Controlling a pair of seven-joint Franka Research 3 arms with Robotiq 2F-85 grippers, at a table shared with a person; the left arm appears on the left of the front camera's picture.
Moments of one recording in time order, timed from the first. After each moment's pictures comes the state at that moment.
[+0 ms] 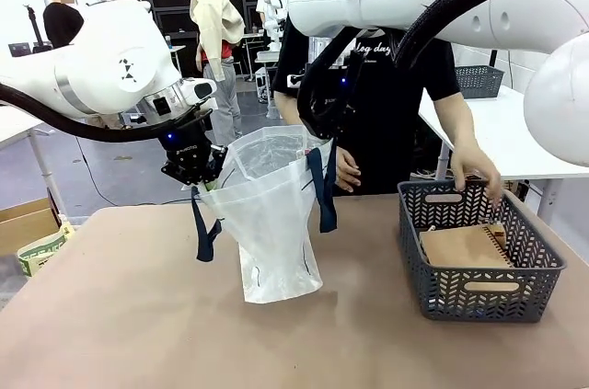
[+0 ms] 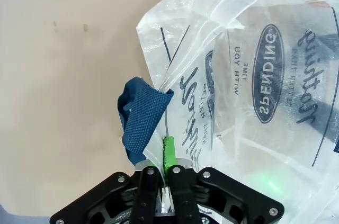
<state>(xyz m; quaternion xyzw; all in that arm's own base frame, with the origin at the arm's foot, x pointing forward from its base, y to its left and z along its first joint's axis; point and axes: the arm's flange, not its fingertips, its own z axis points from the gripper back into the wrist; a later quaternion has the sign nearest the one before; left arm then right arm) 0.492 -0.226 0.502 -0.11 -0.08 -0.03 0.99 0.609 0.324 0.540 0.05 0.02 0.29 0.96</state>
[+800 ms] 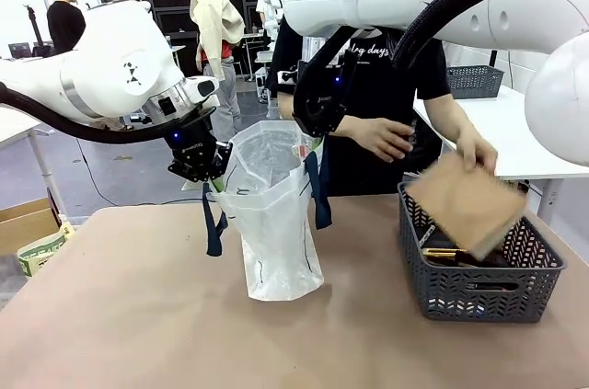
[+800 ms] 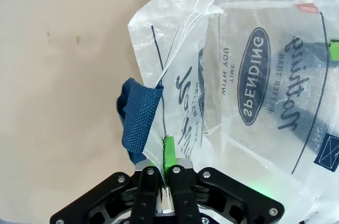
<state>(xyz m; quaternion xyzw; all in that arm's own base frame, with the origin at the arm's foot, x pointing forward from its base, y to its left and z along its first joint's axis) 0.497 -0.233 0.502 -0.13 -0.10 -0.02 0.99 0.608 0.337 0.545 0.06 -0.01 0.33 0.94</state>
